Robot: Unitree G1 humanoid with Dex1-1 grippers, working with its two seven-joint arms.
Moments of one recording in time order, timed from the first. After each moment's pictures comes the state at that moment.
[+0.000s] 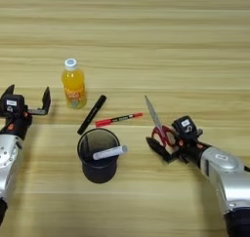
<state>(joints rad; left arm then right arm) -0.18 0.05 0.08 0.49 -0.01 -0.44 -0.07 -0.06 -0.45 -0.03 0.23 0.19 0.24 0.66</state>
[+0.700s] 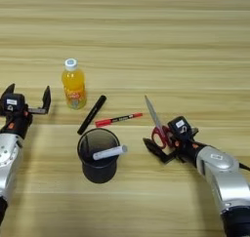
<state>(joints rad) -0.19 0.05 0.08 0.50 -0.01 -0.44 -0.07 -0.07 -0.44 0.01 0.25 0.15 0.19 0.66</state>
